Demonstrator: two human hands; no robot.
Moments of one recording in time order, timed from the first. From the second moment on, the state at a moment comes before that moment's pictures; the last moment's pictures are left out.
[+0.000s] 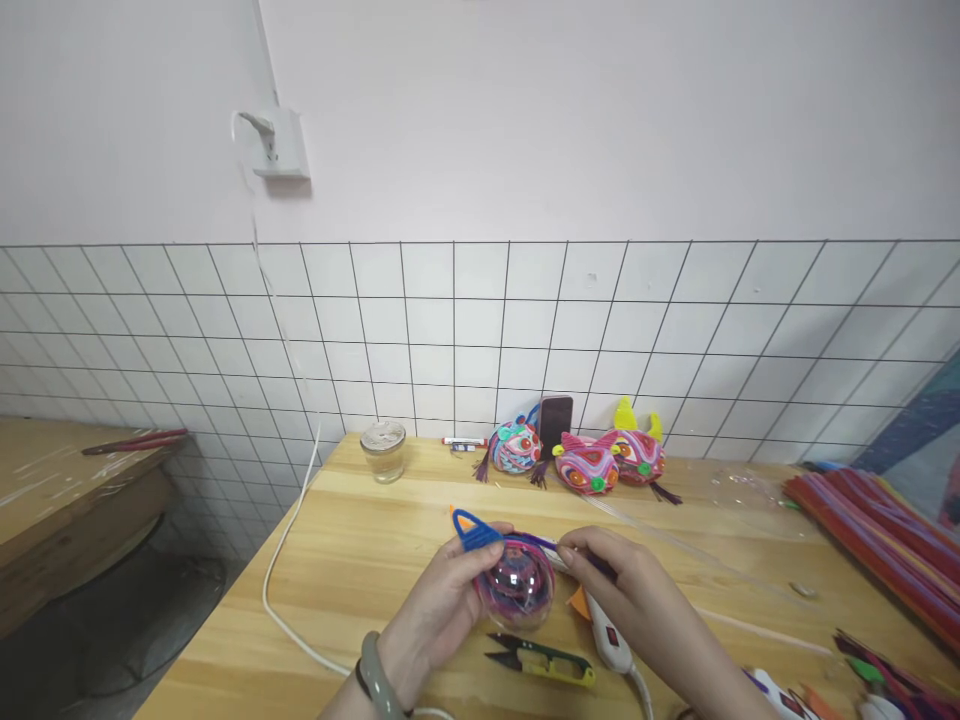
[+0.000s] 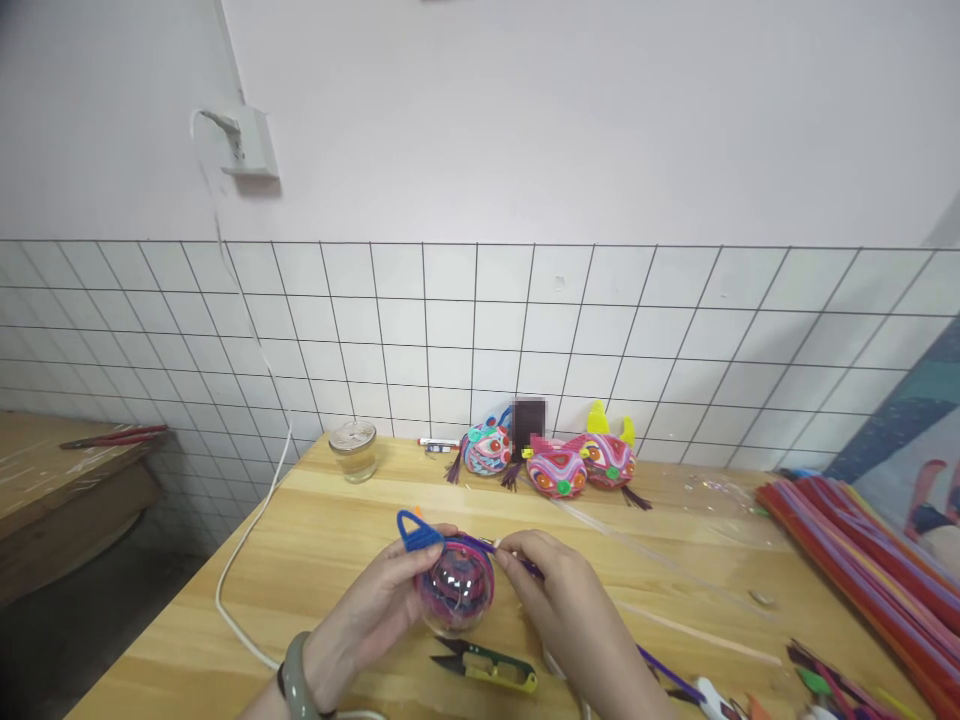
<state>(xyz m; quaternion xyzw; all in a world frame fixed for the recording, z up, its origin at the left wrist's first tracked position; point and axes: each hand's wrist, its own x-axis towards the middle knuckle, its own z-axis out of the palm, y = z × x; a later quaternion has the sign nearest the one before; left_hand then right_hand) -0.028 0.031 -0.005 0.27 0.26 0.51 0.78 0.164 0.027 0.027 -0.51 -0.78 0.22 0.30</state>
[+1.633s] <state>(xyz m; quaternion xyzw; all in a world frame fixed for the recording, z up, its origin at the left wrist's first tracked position) -0.074 0.048 0.023 0.24 0.32 0.56 0.73 0.209 0.050 -0.063 -0.71 -0.66 0.22 0.06</state>
